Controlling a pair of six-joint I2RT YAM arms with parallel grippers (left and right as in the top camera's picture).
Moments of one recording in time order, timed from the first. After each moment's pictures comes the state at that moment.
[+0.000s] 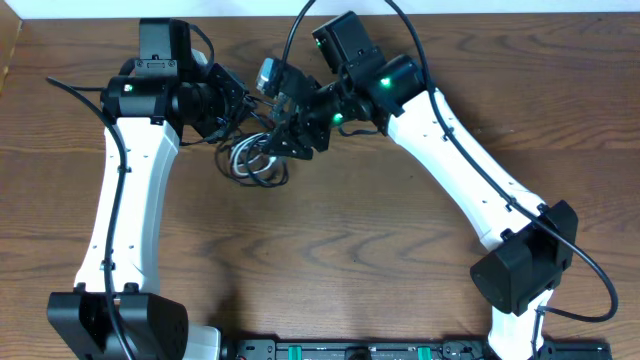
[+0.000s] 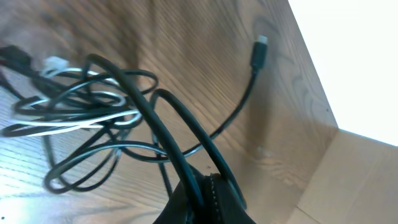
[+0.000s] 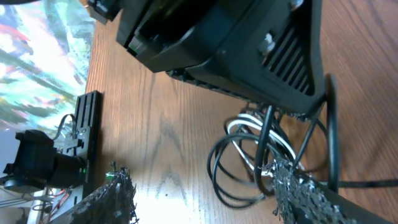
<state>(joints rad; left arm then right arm) -0.02 1.62 1.60 -1.02 0.44 -0.88 0.63 2.01 1.99 -0.90 -0.79 -0.39</state>
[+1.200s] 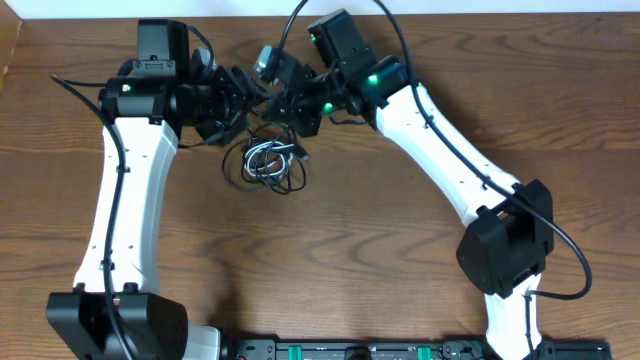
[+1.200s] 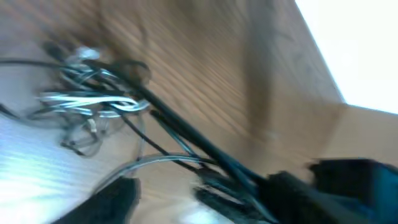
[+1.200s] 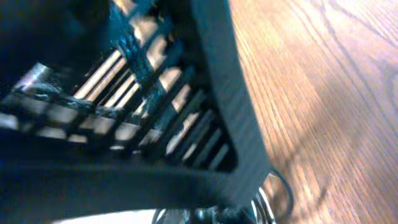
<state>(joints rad) -0.02 1.62 1.60 -1.05 0.48 -0.76 0.60 2.10 1.99 -0.68 -0.75 -0.30</state>
